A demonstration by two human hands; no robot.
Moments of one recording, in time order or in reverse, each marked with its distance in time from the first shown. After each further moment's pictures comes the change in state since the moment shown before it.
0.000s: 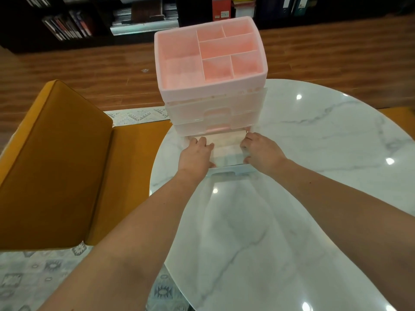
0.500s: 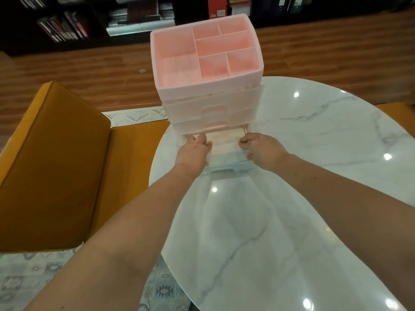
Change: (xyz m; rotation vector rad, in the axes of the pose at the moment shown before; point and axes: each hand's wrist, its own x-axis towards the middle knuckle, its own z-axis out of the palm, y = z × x) left_hand 0.004 -0.006 -0.004 0.036 -0.047 0.085; right_hand -0.006 0.010 -0.001 0.023 -0.078 -0.027
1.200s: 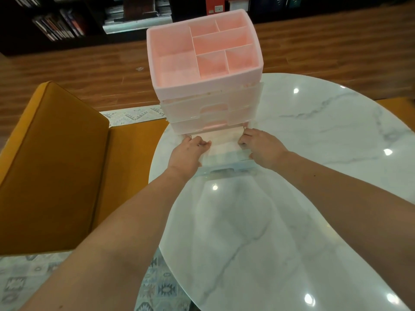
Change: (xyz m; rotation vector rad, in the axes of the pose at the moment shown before) left_hand -0.002 -0.021 0.016 -0.067 0.066 0.043; right_hand 0.005 0.002 0.002 0.040 0.057 -0.040
